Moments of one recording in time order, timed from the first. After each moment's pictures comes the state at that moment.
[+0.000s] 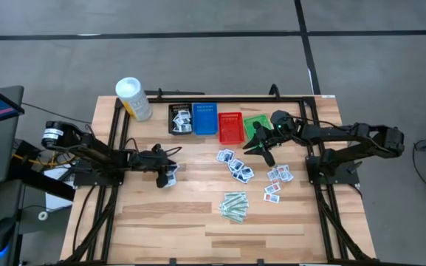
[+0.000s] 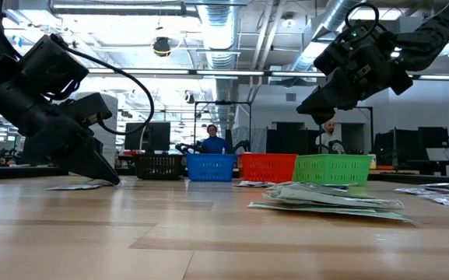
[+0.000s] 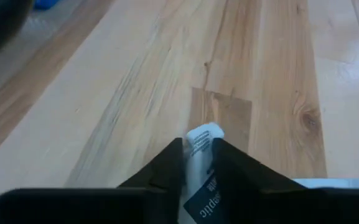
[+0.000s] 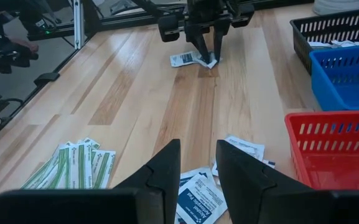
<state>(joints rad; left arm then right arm) -0.03 1.42 0.04 0.66 -0.19 -0.16 -0.43 1.23 0.44 0.30 -0.62 -0.11</state>
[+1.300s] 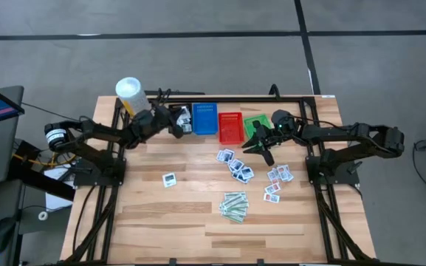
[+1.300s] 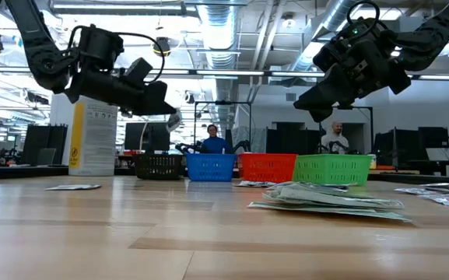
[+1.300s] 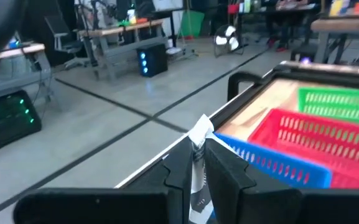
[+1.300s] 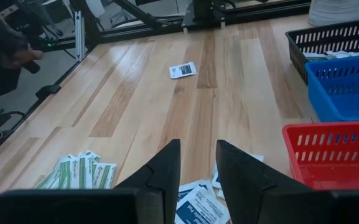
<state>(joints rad) 0.50 1.43 0.33 0.99 -0.21 0.12 -0.43 1.23 0.44 0.35 -0.62 -0.07</state>
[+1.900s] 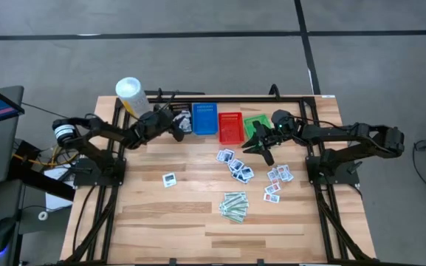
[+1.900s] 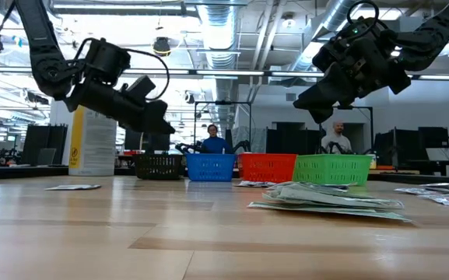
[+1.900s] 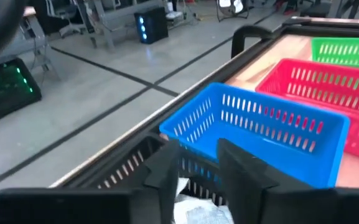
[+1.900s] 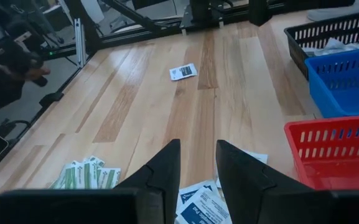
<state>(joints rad) 0.51 1.52 0.33 0.94 -0.22 0.10 -0.43 1.23 0.44 0.35 -0.62 -0.02</state>
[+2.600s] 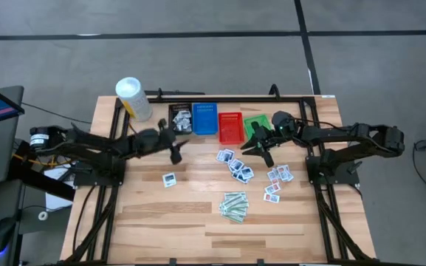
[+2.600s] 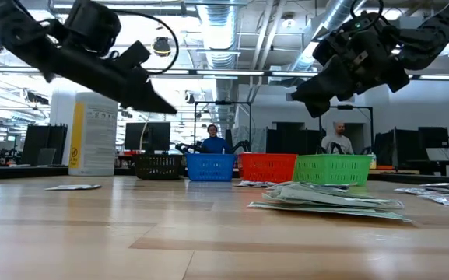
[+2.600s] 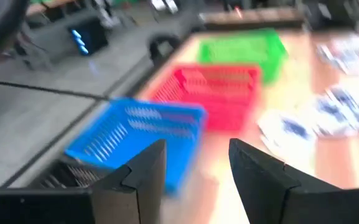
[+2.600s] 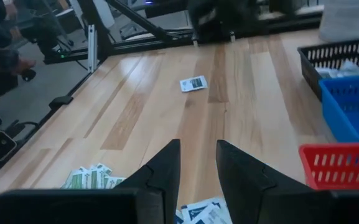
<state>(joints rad) 0.15 1.22 0.33 0.57 -0.30 0.16 -0.38 1.23 0.44 0.41 -0.62 -0.03</state>
